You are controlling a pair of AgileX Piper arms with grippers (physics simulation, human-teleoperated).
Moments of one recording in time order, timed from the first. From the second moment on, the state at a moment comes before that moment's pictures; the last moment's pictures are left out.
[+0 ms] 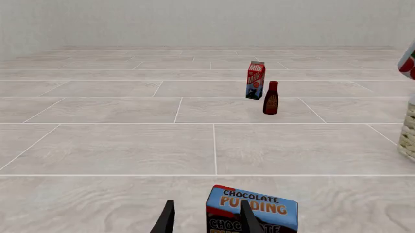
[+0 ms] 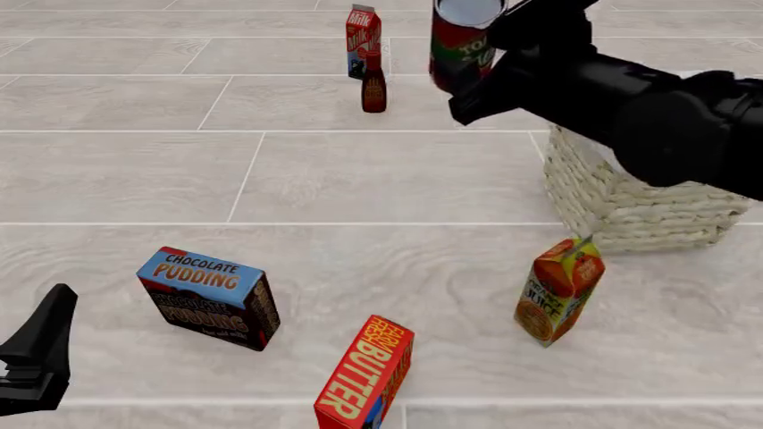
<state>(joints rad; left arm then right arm) 0.00 0.00 0.00 0.00 0.00 0.48 1.39 -1.06 -0.13 -0.33</state>
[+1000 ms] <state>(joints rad) 0.00 0.00 0.00 0.00 0.00 0.10 1.24 -1.18 0.05 -0.32</state>
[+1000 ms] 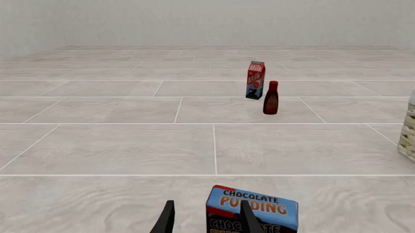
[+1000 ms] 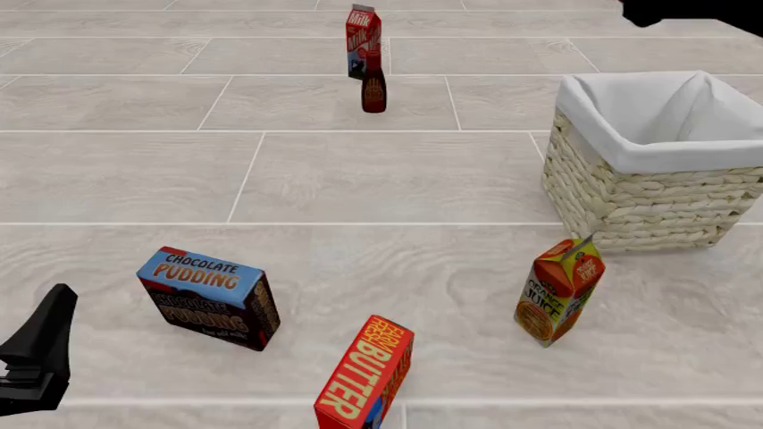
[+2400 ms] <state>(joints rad) 0.00 0.00 0.00 0.00 0.00 -0.14 1.30 -1.06 -0.03 -0.27</state>
